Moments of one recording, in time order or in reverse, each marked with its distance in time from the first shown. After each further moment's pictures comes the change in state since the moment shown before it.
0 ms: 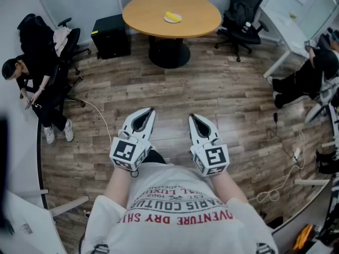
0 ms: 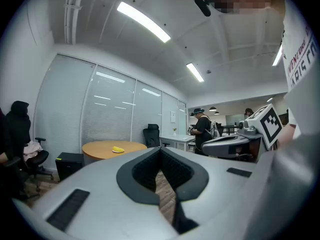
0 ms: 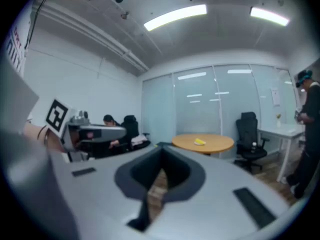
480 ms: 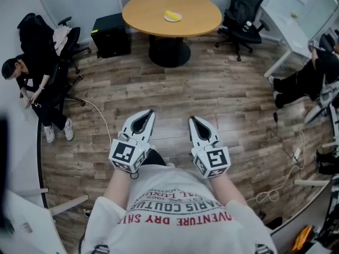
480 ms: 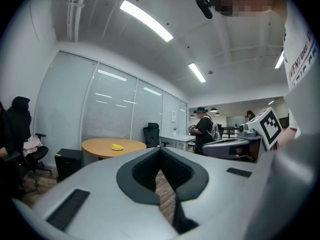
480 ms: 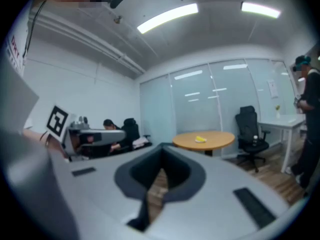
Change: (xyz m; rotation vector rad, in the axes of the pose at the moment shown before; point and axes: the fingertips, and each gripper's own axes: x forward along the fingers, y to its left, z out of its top) left arm 0.003 -0.007 -0.007 -0.025 0.020 -0.002; right arm -0.007 -0.009 -0.007 0.069 -0.010 0.006
